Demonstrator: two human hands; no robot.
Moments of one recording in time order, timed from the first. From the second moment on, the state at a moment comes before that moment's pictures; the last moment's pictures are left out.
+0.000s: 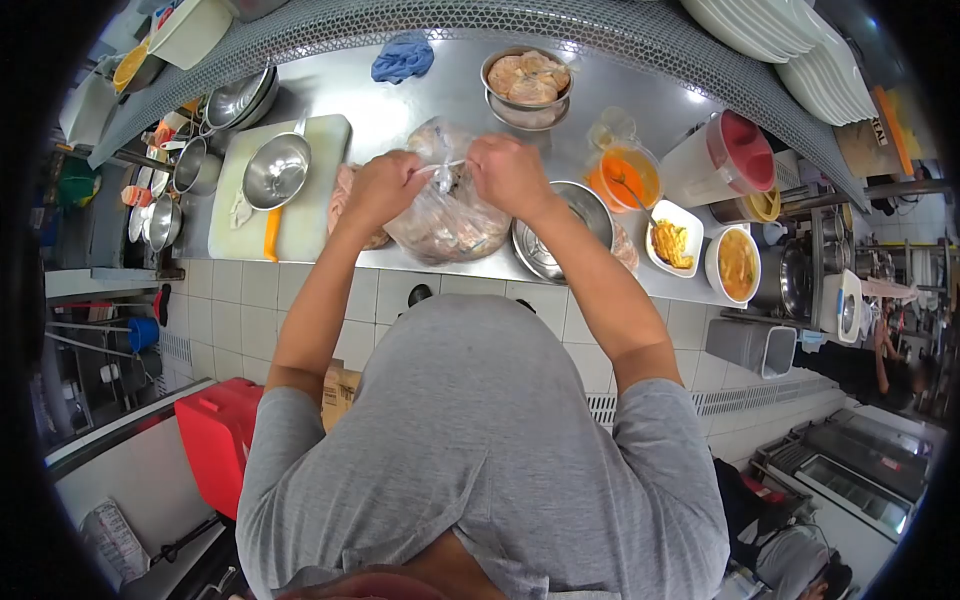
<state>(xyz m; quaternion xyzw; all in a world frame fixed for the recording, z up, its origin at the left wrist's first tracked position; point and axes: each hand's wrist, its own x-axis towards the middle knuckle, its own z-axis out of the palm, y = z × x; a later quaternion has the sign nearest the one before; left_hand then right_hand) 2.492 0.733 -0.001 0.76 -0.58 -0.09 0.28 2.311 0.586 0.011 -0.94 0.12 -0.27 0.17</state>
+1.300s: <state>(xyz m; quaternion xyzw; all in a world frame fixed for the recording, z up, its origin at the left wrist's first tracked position) 2.504 0.725 -0.001 0.75 -0.56 -0.13 0.32 2.368 0.607 -0.010 -0.89 0.15 -0.29 0.32</state>
